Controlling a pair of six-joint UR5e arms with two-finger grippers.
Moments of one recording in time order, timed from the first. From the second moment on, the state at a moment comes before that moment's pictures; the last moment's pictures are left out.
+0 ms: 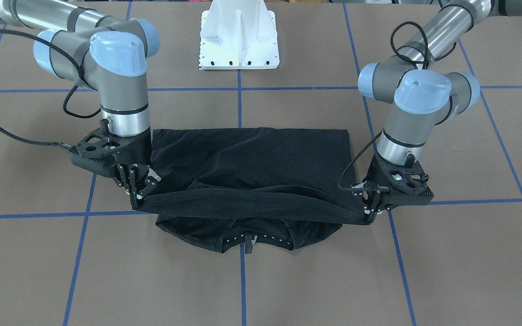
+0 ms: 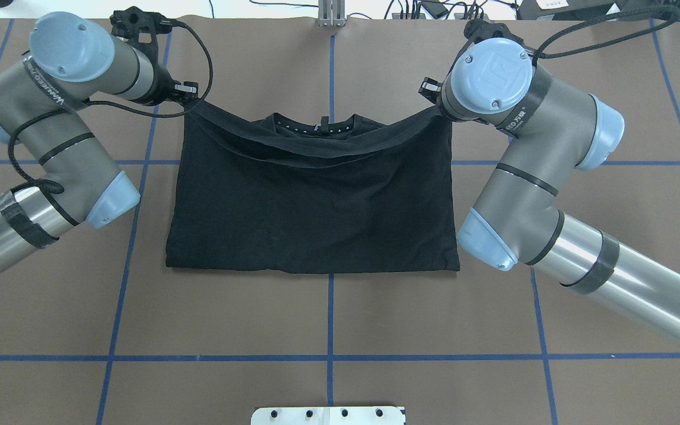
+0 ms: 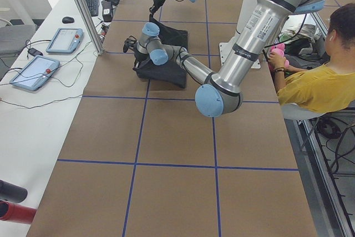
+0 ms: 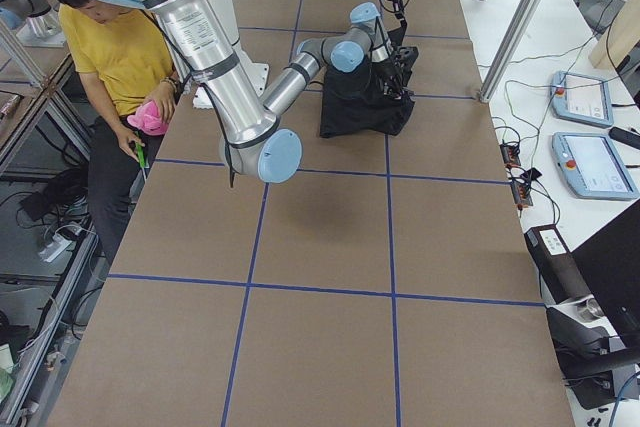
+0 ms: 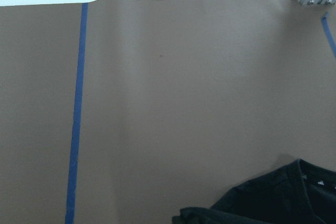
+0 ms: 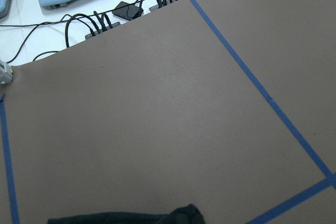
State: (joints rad) left arm -0.86 -2.14 -1.46 -2.03 -1.79 -0.94; right arm 0.73 -0.96 1.66 -1.48 1.54 1.52
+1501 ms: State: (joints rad) left arm -0.85 -2.19 -1.32 -2.16 -1.76 -0.77; right arm 0.77 -0.96 1.54 -1.40 1.62 1.34
